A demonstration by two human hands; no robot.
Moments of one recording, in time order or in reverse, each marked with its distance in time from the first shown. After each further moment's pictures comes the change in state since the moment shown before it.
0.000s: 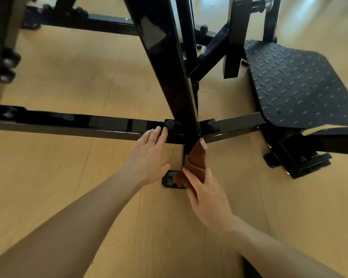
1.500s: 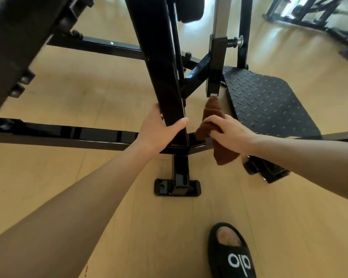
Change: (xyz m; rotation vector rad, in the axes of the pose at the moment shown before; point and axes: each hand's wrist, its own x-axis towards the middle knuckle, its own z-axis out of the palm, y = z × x) left_hand 0.037 0.038 -0.082 -1.000 0.322 -0.017; right_hand 0.128 0.019 -0.183 -0.005 -0.239 0.067
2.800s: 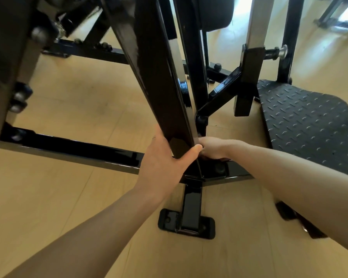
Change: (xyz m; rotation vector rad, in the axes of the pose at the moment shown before) left_hand -0.001 0.000 0.021 0.125 0.242 0.013; right_hand 0.173 0.029 0.061 0.108 -0.401 -0.063
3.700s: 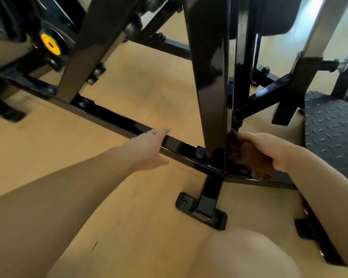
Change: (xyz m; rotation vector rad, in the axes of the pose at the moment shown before) left_hand -0.012 -0.029 -0.101 0.792 -0.369 -0.260; right_hand -0.088 -0.040 -0.030 0.562 0.093 0.340
